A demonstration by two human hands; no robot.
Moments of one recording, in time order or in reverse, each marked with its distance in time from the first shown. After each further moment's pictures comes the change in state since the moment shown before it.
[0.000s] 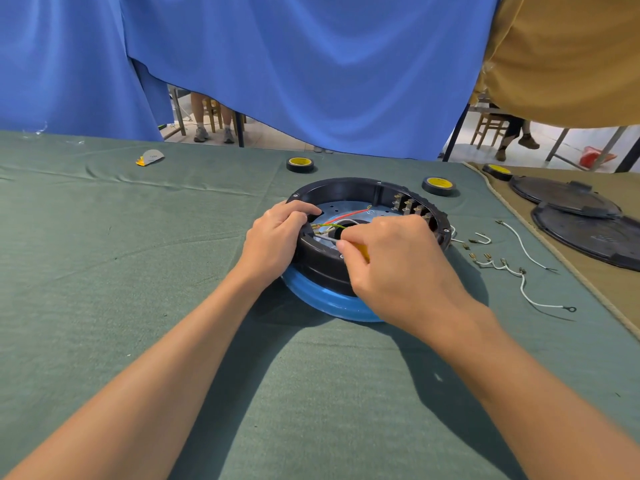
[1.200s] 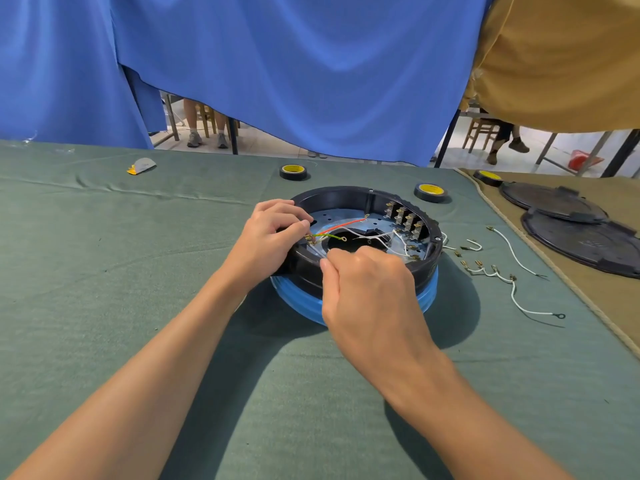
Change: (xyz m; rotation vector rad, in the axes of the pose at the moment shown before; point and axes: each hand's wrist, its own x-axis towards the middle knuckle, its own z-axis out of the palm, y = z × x) left_hand 0.008 0.005 -0.011 0.092 -0.083 0.165; right_hand -0.015 -0.027 0.013 0.027 0.056 0.182
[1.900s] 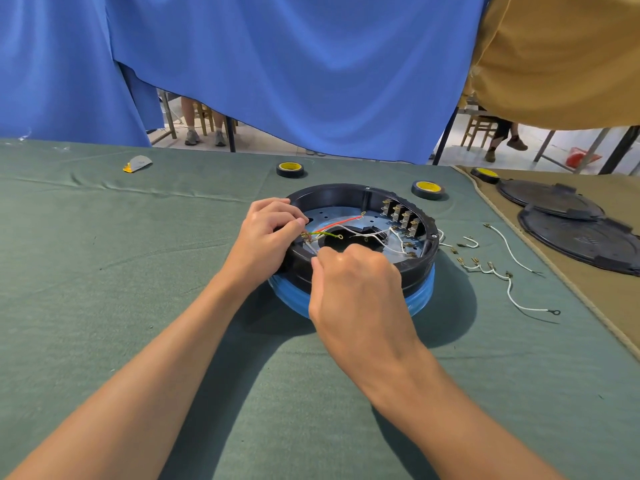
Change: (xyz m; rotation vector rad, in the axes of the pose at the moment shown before) left_hand -0.004 -0.001 0.007 -0.030 0.065 0.018; right_hand 0.001 -0.006 0.002 -0.032 -0.022 0.008
